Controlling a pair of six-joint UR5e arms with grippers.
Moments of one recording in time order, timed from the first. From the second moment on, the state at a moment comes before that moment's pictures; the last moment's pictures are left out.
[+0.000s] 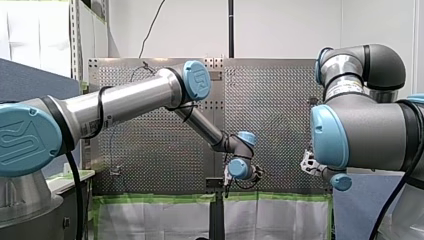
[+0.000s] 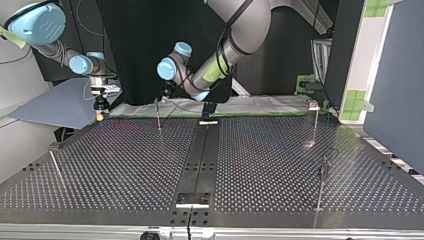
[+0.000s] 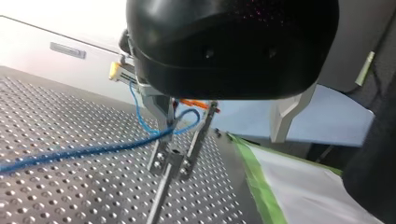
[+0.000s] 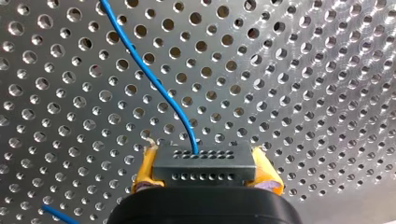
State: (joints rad) left arm -0.78 -2.78 -0.97 -2.84 -1.81 -1.72; right arm 1.50 -0.50 1.54 -1.20 1.11 1.85
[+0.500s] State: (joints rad) left arm -0.77 -2.78 -0.97 -2.80 -1.79 -1.77; right arm 1.50 -0.50 1.54 -1.19 1.11 1.85
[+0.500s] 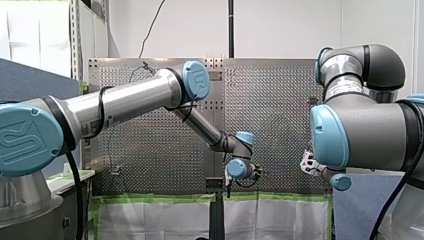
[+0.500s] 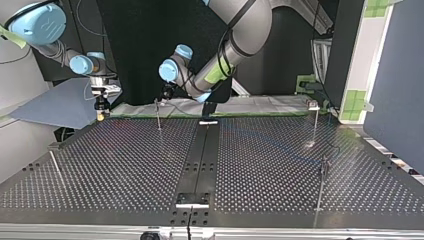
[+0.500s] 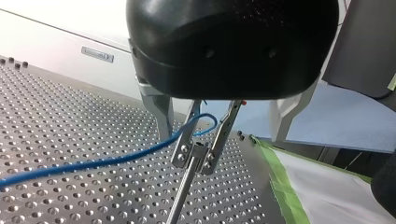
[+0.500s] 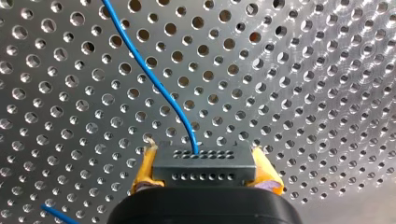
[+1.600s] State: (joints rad) left arm -0.79 -2.78 -0.97 -2.78 -1.79 -1.77; right arm 1.50 -0.50 1.54 -1.19 1.11 1.86
